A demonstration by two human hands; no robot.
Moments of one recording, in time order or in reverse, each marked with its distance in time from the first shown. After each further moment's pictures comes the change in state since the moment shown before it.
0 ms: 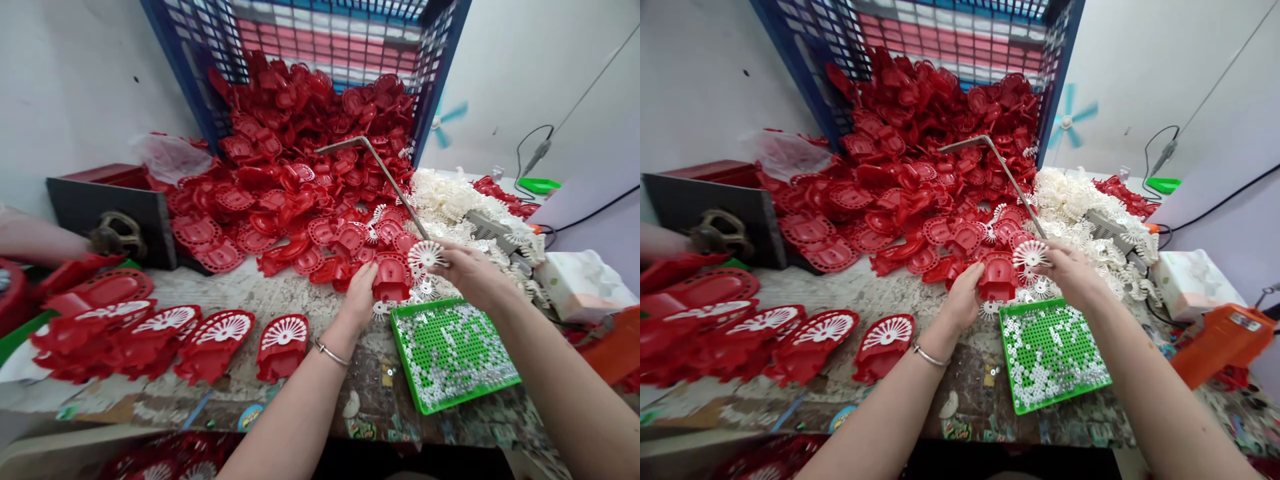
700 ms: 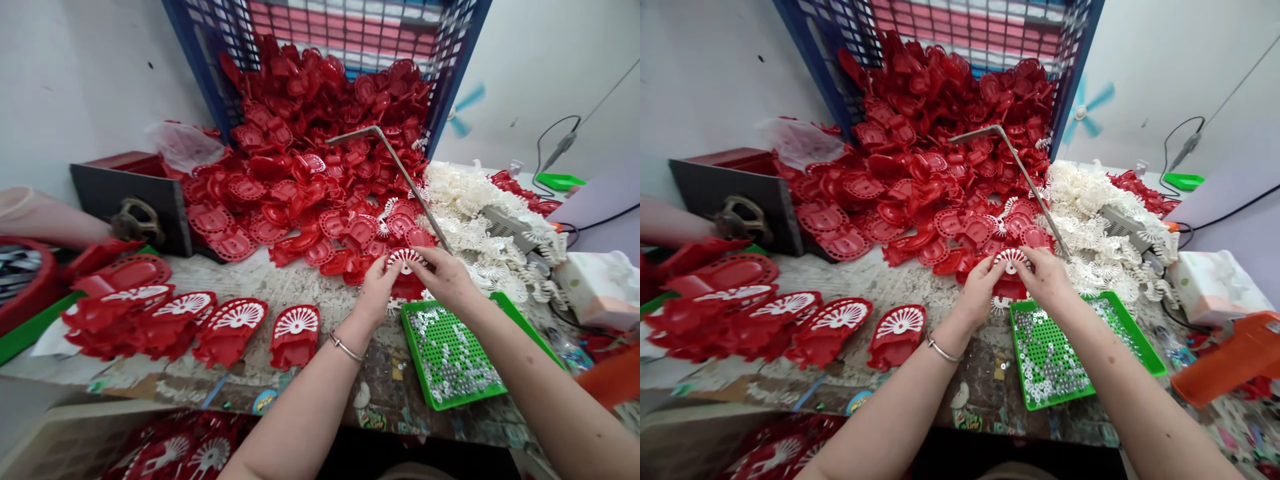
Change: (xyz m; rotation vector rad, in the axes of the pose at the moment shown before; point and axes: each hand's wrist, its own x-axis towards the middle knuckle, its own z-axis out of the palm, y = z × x) left_hand -0.004 -0.004 0.002 0.018 -0.152 0.070; right_hand -0.008 0.008 0.057 -0.644 -0.018 -0.514
